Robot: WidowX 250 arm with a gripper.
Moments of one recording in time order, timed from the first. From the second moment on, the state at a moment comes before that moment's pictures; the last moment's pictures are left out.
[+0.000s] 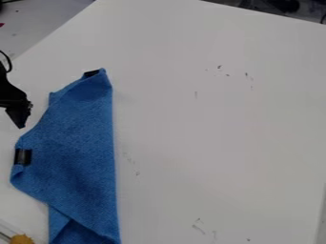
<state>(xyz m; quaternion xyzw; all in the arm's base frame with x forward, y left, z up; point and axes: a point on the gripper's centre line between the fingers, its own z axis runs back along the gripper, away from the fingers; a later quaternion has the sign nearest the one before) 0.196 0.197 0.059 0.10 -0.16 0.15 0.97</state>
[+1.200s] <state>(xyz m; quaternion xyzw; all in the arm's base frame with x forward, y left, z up) 0.183 0.179 0.025 0.07 -0.13 0.17 0.97</state>
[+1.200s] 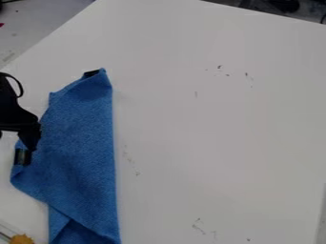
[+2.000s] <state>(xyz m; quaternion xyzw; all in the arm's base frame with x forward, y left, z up) 0.180 0.187 0.006 0.08 -0.13 0.18 0.97</state>
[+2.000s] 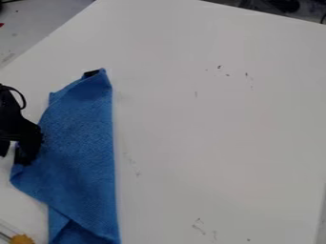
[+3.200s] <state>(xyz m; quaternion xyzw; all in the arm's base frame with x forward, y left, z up) 0.194 0.158 0.029 0.10 -0.13 0.14 0.98</state>
